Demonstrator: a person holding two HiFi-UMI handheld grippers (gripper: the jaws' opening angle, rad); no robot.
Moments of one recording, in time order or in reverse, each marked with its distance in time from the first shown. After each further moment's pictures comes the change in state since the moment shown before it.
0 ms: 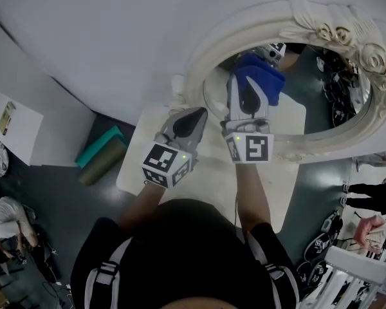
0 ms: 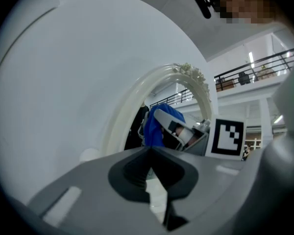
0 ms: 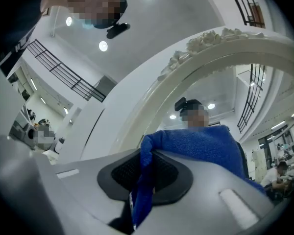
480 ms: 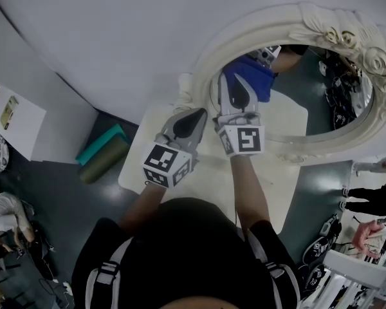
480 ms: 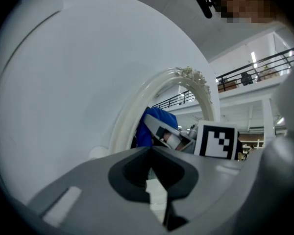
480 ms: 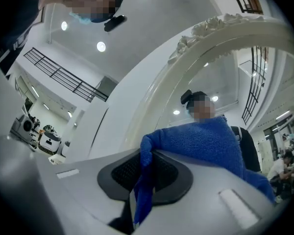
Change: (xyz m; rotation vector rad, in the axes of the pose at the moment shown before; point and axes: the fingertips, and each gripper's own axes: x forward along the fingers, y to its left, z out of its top) left arm -0.016 0.009 -0.003 -0.013 -0.010 0.033; right arm 0.018 0.032 -0.026 0.055 0.036 0.065
